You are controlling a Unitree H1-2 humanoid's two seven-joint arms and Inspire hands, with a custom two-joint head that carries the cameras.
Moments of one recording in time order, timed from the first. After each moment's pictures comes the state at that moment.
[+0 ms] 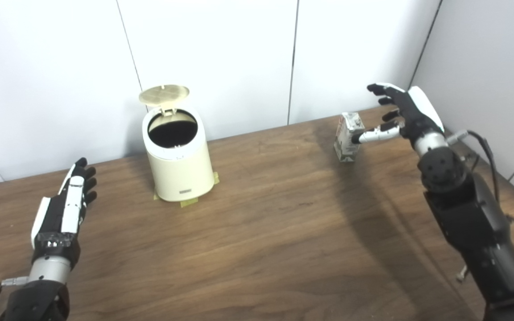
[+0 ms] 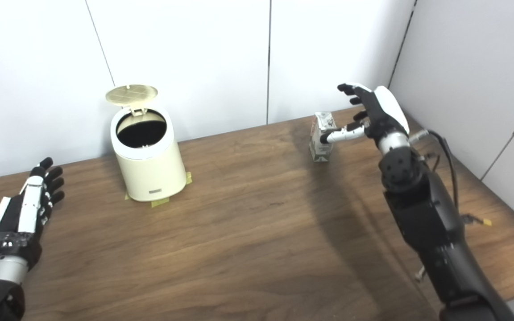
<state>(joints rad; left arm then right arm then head) -0.27 0.14 0.04 -0.17 0.03 0.41 -0.11 -0.39 -0.60 -0.08 -0.02 -0.42 0.47 0.08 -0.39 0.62</state>
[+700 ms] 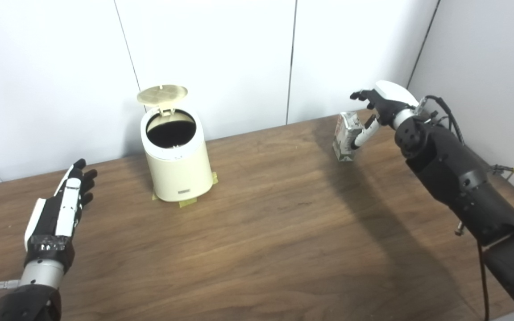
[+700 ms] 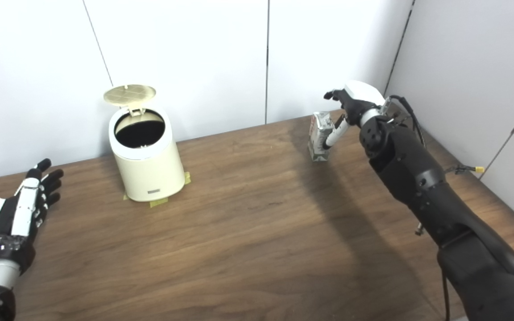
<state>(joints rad) -0.26 0.16 0.04 -0.21 0.03 0.45 -0.13 -0.59 -0.70 0.20 0.33 -0.61 0.42 0.20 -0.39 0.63</state>
